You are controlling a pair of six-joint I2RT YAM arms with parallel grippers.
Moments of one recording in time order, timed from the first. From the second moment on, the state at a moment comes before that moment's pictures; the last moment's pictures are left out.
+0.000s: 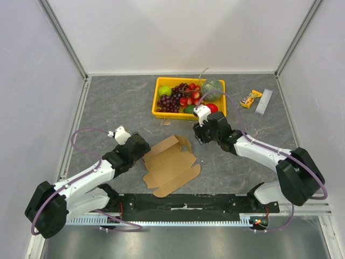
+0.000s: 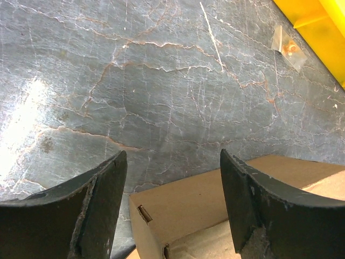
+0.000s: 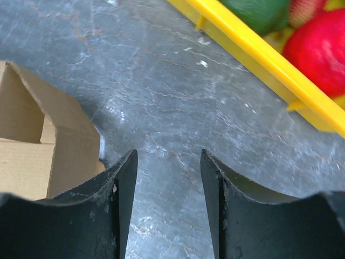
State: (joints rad) left arm -0.67 1.00 0.46 -0.31 -0.51 -1.11; right arm 0.62 1.37 0.74 -0.01 0.02 0.00
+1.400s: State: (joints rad) left arm -0.67 1.36 0.70 -0.16 -0.40 -0.94; right arm 0.64 1.47 0.69 0.16 -0.52 -0.22
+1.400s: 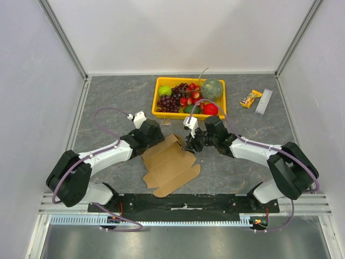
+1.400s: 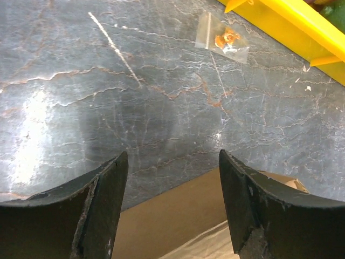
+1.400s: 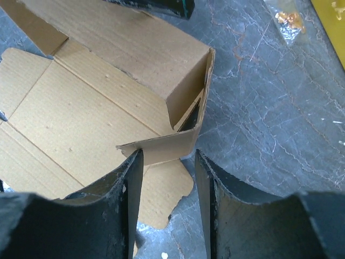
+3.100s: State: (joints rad) left arm -0.71 1.51 0.79 -0.07 -0.31 -0.88; right arm 0.69 1.59 0.52 0.65 -0.51 -0.12
